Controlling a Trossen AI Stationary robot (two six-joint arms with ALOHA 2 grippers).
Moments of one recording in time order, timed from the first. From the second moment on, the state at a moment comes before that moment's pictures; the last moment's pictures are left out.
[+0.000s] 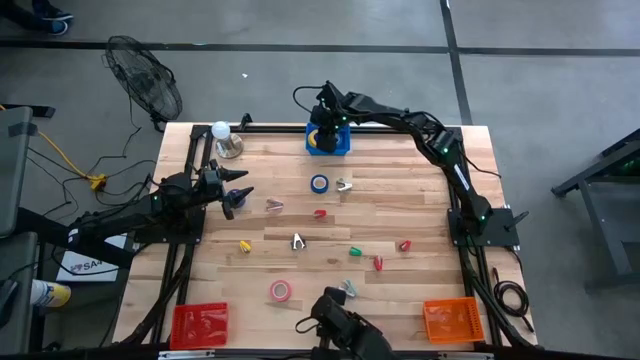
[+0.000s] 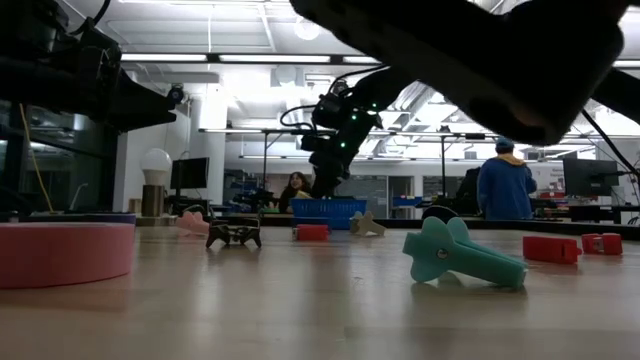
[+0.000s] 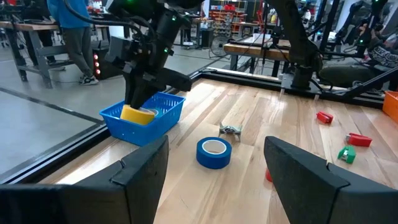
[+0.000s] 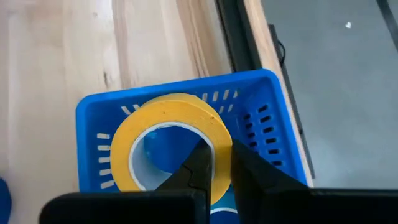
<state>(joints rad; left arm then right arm) 0.29 0.02 0.05 -0.09 -0.11 -0.06 -0.65 2.36 1.99 -0.60 -0.21 -0.40</state>
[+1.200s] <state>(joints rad) 0.29 0.02 0.05 -0.09 -0.11 -0.06 -0.65 2.33 2.03 -0.71 -0.03 -0.34</state>
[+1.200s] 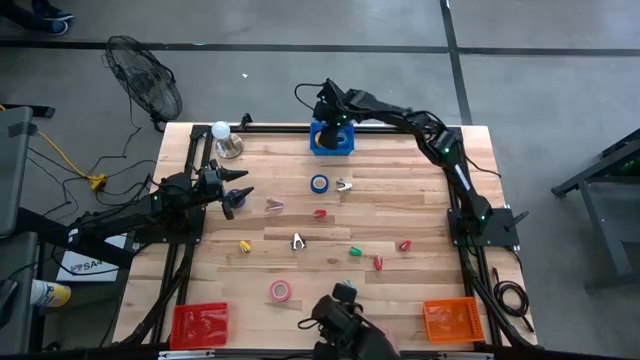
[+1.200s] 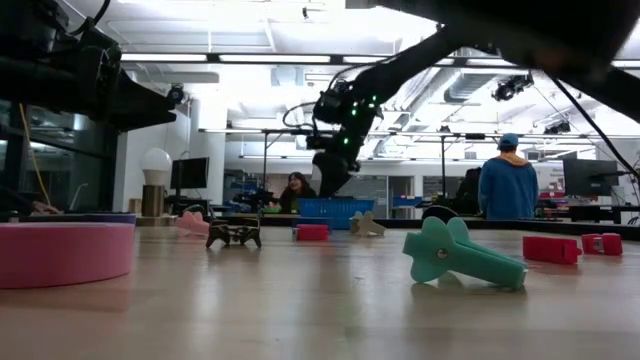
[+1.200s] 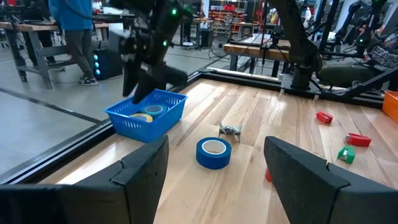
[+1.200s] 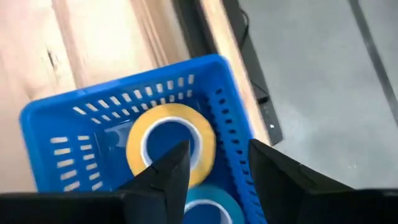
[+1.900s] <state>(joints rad) 0.29 0.02 0.05 -0.09 -0.11 -0.06 -0.47 2.20 2.02 -1.08 -0.12 -0.55</state>
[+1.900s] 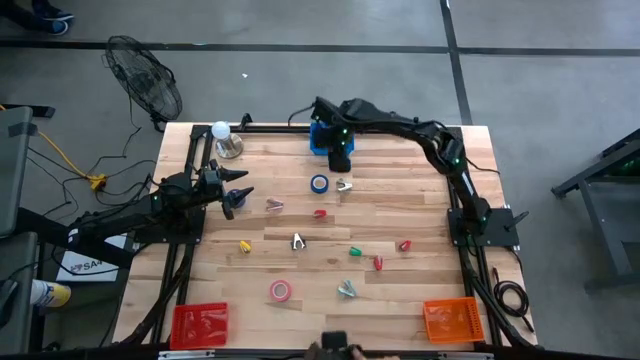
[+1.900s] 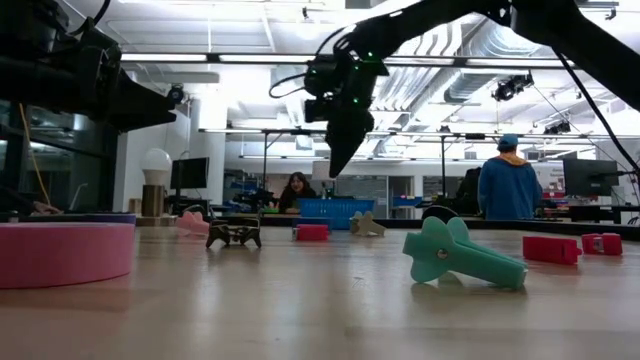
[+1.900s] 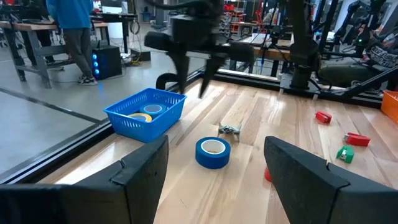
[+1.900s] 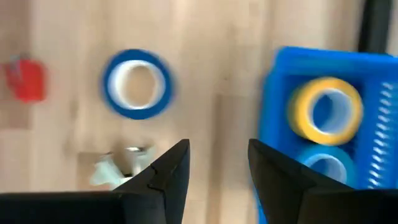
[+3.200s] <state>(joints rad) 0.29 0.02 0.05 -0.09 -0.10 -0.06 -0.29 2.20 1.64 -0.66 -0.06 -0.60</state>
